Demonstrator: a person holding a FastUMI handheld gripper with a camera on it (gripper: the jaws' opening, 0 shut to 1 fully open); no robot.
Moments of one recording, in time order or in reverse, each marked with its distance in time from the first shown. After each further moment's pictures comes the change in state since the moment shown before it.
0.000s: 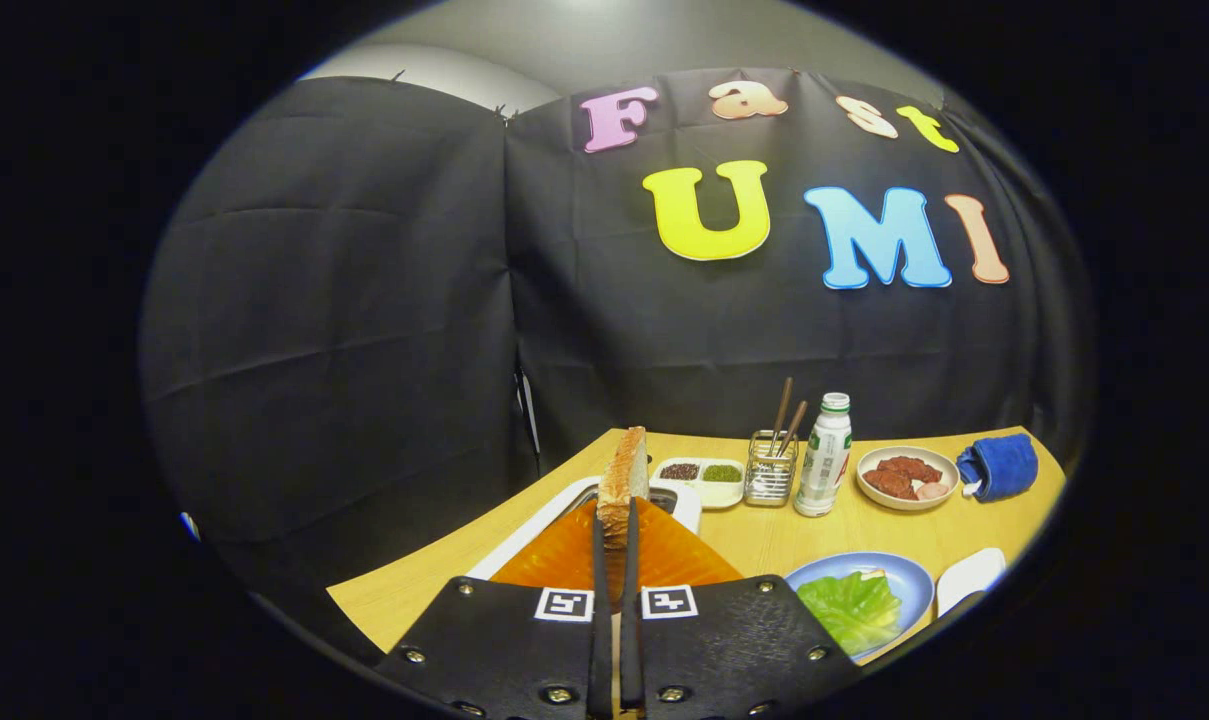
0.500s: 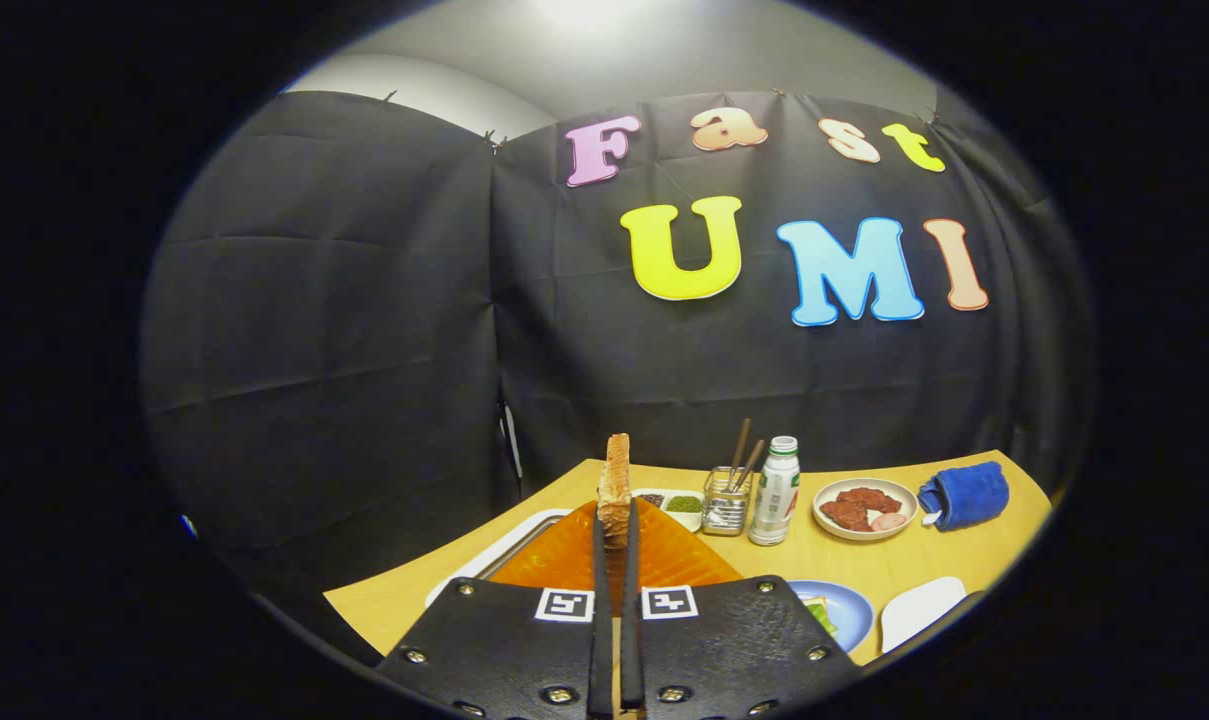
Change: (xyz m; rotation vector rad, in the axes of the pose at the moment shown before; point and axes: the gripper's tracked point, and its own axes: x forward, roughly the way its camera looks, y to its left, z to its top) arm -0.043 -0.056 0.030 -0.027 -0.063 -0.062
